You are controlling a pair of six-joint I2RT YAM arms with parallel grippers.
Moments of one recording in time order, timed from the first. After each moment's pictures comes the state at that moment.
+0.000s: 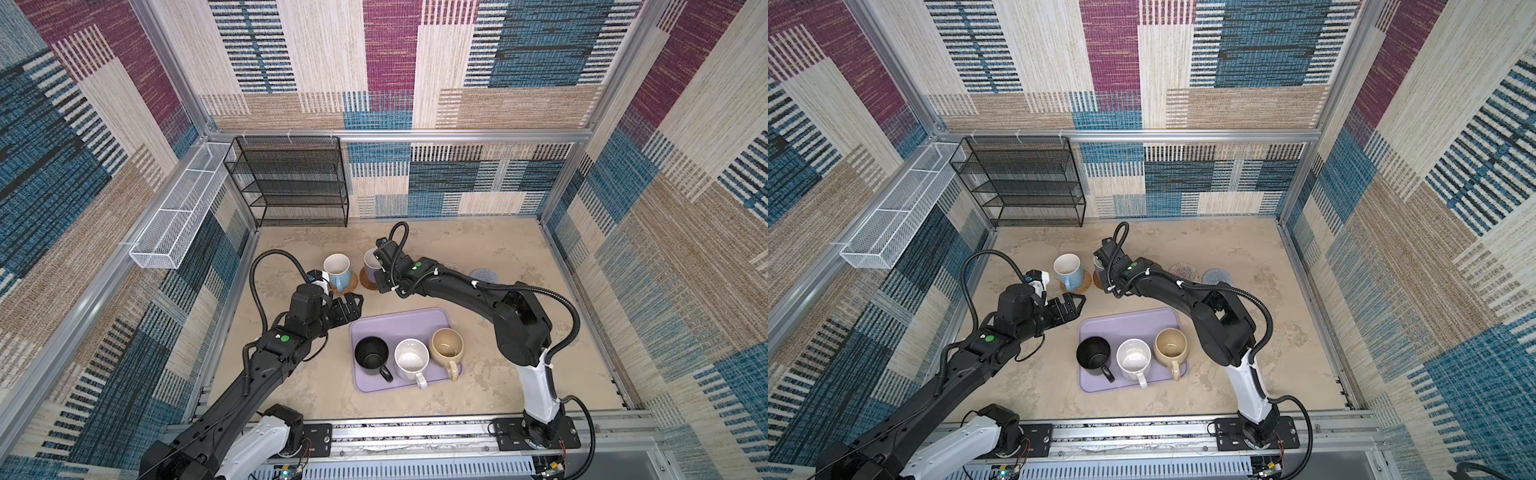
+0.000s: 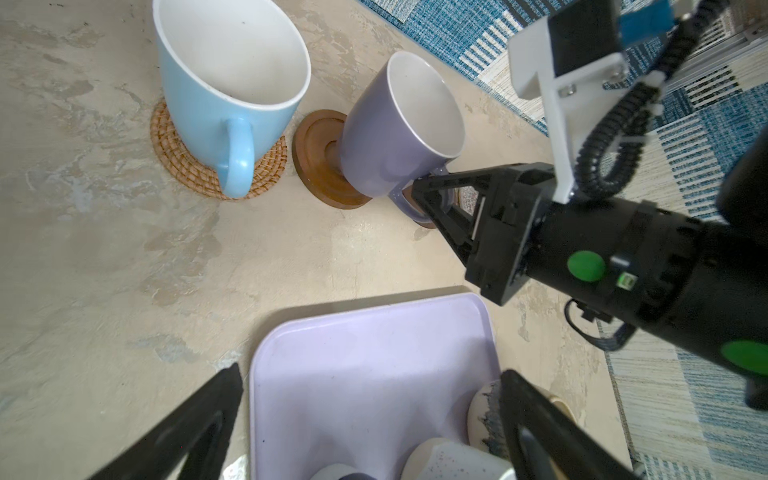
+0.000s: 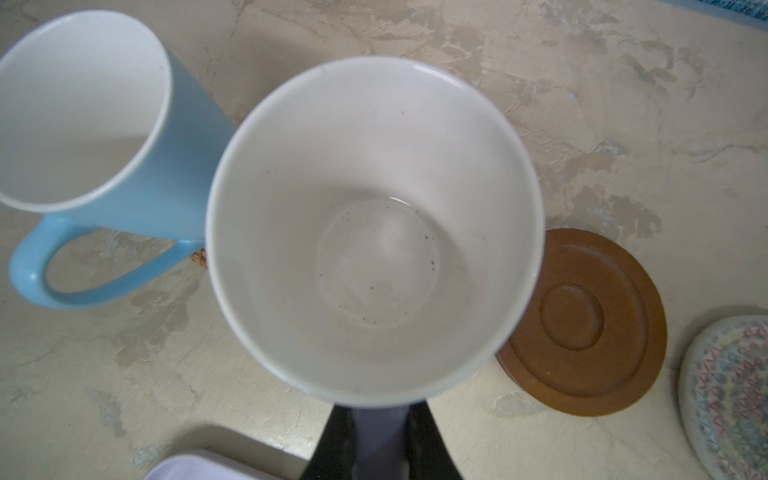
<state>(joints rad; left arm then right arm) -0.38 0.96 0.65 -0.28 0.12 -0.66 0.79 2.10 1.72 -0.51 0.21 0.33</state>
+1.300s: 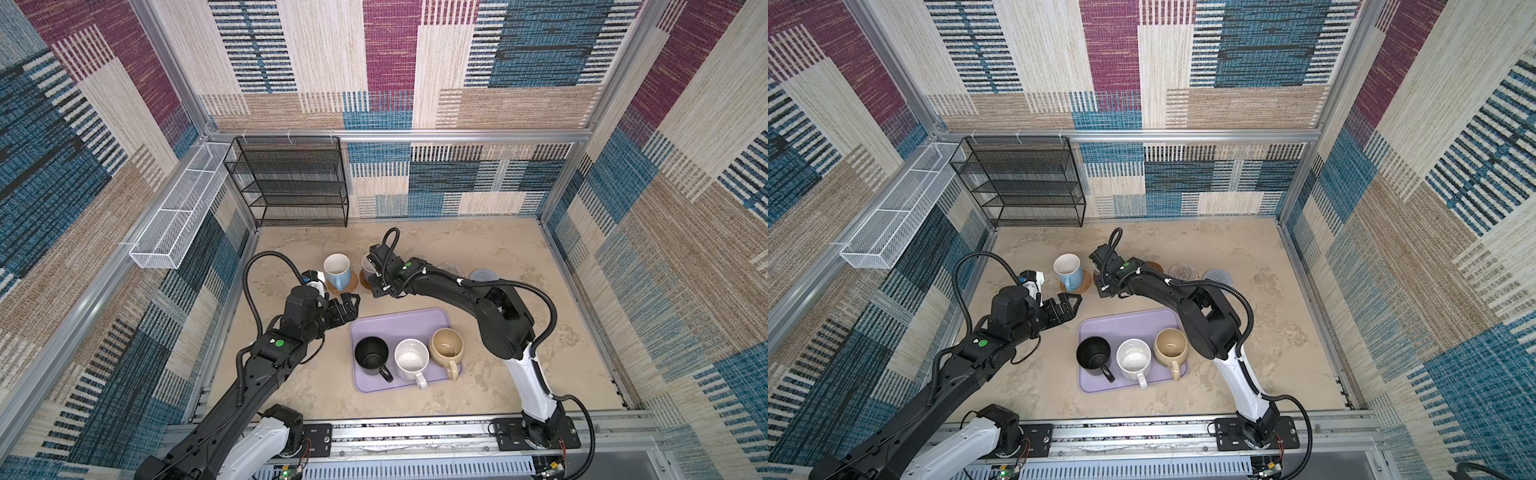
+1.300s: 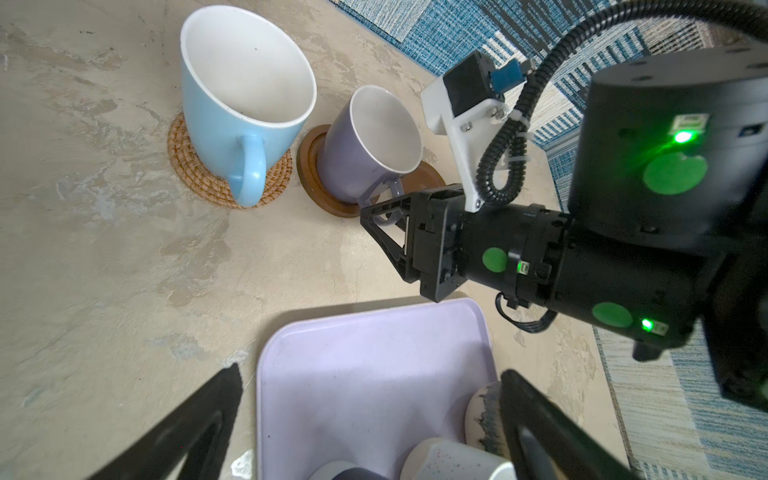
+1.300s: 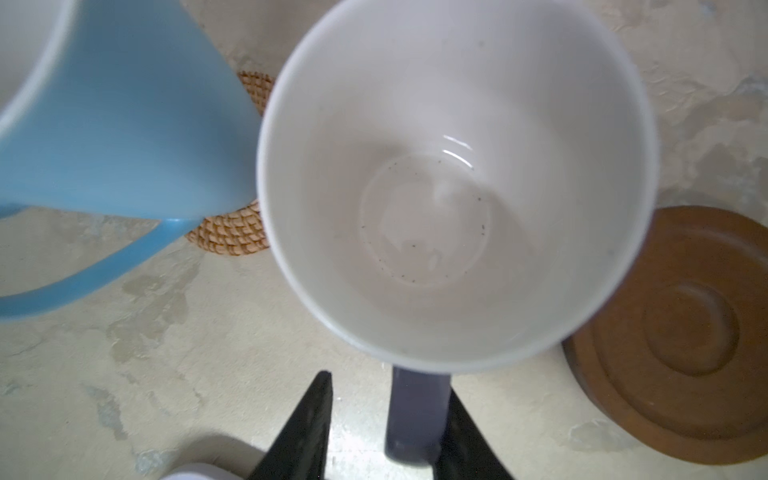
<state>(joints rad) -0.37 0.90 0.65 -0.32 0.10 -0.65 0.80 2.21 1.81 -0.56 0.11 0.36</state>
